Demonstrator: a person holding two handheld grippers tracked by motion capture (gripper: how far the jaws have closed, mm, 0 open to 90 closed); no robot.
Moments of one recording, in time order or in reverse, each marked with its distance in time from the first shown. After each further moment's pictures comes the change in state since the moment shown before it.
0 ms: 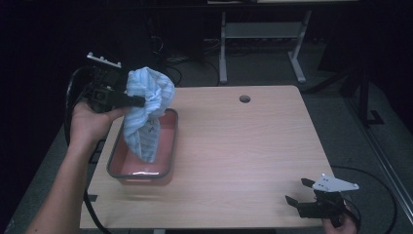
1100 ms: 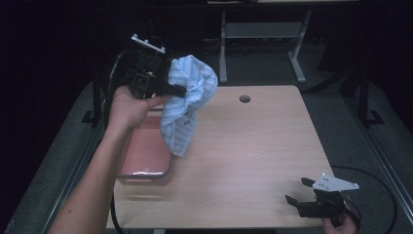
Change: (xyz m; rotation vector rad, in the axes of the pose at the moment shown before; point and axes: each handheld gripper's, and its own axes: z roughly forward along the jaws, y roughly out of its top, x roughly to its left) left arm -0.070 0.049 0.034 -0.001 -0.174 0.101; right arm 0.000 0.001 0.000 -0.001 0.001 0.003
